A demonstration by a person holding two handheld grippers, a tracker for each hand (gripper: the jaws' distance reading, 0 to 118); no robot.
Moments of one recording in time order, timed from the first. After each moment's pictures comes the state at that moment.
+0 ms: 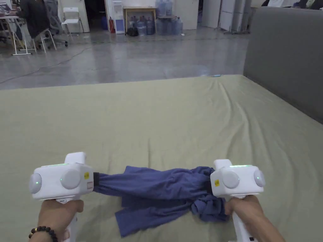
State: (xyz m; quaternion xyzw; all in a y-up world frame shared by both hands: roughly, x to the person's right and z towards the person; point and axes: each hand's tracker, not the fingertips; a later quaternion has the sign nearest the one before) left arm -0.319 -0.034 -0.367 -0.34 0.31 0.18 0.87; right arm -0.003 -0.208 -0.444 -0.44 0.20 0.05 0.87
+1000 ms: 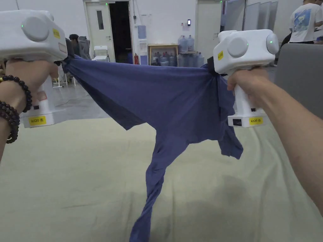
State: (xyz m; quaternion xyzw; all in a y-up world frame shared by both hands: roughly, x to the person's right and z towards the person) left arm -0.397 0.304 -0.420 -0.11 0.40 0.08 0.90; right arm -0.134 0.155 -0.575 -0.17 0.25 0.05 0.95
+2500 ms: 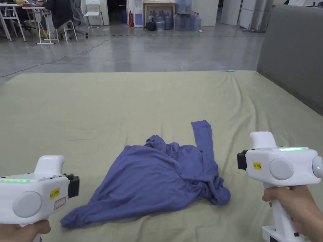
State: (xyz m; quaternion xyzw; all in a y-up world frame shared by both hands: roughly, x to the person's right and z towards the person) left arm -0.295 -0.012 -0.144 -0.32 0.30 0.13 0.89; right arm 0.059 -0.116 -0.298 -0.32 0.21 0.06 0.92
